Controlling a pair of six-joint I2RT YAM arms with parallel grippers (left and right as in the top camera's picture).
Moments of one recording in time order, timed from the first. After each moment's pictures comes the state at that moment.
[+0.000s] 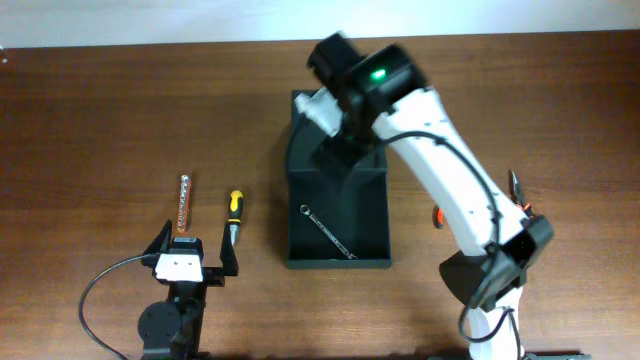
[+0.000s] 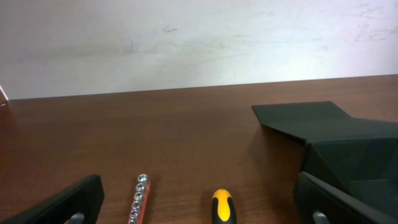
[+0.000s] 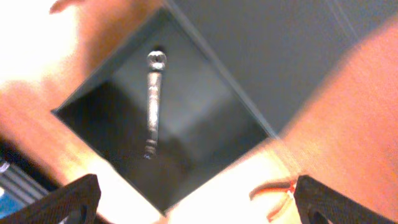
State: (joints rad) left arm 0.01 0.01 0.02 -0.08 0.04 0.04; right arm 0.57 2.10 2.40 -1.69 -0.03 -0.23
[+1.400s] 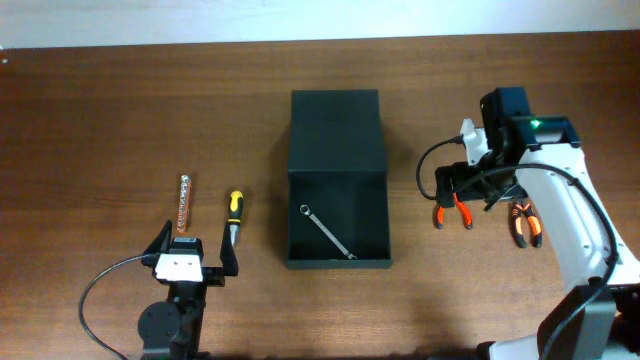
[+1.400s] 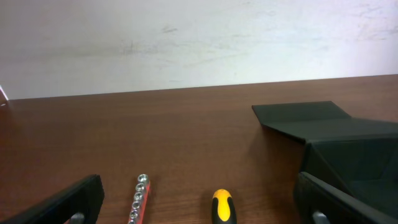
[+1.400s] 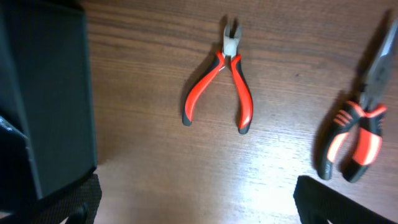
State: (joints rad) left arm 0.01 0.01 0.02 -0.08 0.04 0.04; right arm 0.03 1.61 1.32 -1.18 -0.08 -0.06
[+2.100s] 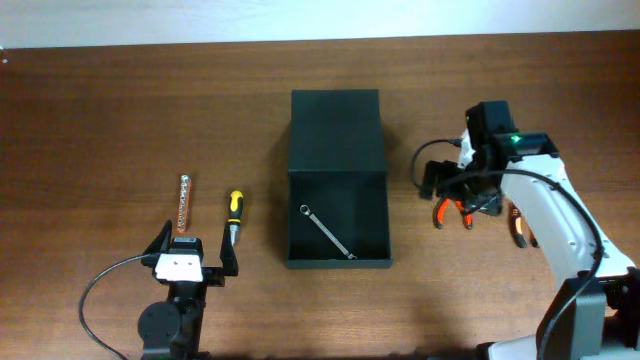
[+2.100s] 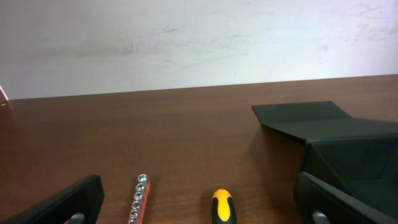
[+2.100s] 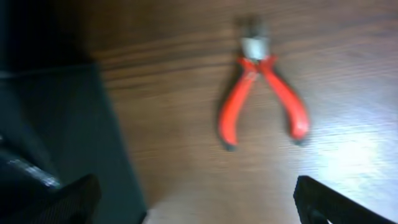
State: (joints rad) left arm 0.01 0.01 0.02 -0.08 0.04 0.04; right arm 0.08 1.61 1.20 -0.98 -0.18 0.31
